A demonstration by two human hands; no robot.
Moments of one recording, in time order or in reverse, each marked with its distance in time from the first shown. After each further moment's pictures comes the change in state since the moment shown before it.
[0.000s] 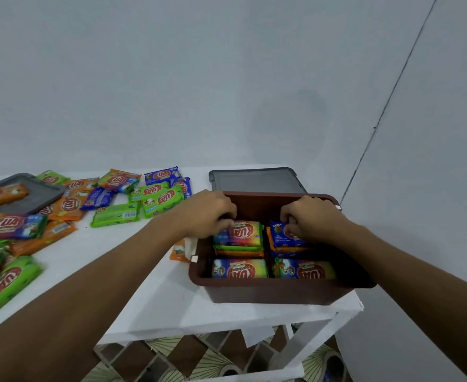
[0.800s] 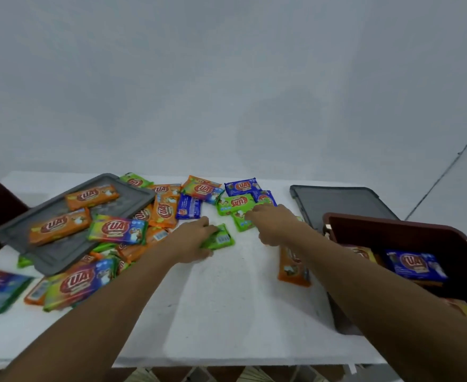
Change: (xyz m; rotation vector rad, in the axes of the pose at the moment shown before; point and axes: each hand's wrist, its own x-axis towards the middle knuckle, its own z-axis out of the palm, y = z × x) left_hand -0.176 -0.214 0.062 -0.098 -0.153 -0.349; right_hand 0.186 -0.259 0.015 -0.228 -0.094 -0.131
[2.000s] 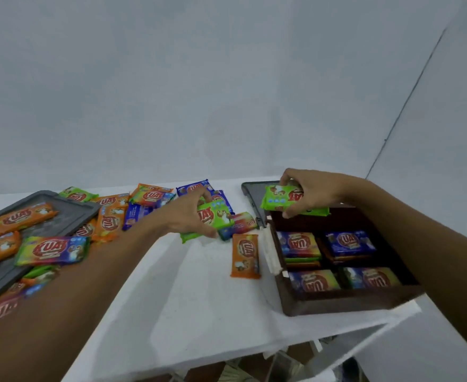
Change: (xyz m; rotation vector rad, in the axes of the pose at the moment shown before) left_hand 0.032 0.094 -0.081 -0.648 -0.002 -0.071; right_hand -0.137 0.137 -0.066 0.570 -0.052 0.214
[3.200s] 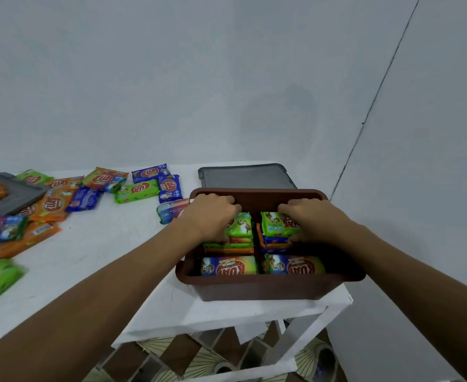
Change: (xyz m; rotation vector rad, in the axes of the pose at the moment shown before) left_hand 0.056 0.147 0.160 1.053 0.079 0.328; right_hand -0.050 0.187 0.064 -0.490 0.133 -0.187
